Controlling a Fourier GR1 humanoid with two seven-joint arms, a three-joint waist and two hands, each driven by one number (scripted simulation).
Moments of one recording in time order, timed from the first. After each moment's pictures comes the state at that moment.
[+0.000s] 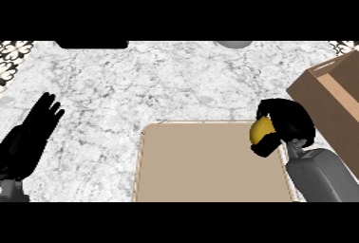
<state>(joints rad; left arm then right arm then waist) 0.00 0.36 0.08 -1.64 0.35 0.02 0.23 -0.34 -0.35 0.28 -1.52 0.85 0.29 0.61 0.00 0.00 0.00</state>
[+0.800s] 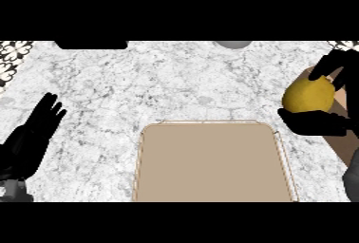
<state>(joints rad) 0.00 0.33 0.09 -1.65 0.31 0.01 0.23 -0.51 -0.39 0.11 -2.02 0.93 0.44 0.88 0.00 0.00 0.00</state>
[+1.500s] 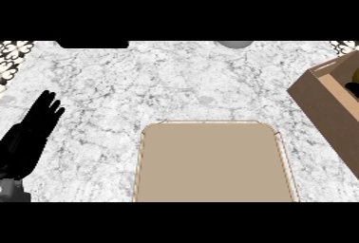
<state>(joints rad) -0.02 0.31 0.12 -1.67 0.31 -0.01 0.27 -0.52 -0.57 -0.20 -1.86 0.89 0.45 0.71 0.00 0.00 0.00</state>
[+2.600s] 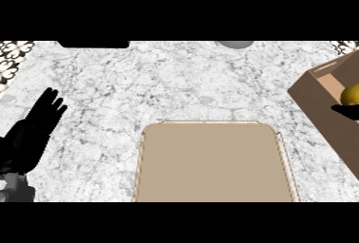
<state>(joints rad) -0.05 0.28 0.15 -1.63 0.27 -0.04 0.28 -0.40 -0.54 -0.34 -1.21 0.86 0.14 0.29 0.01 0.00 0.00</state>
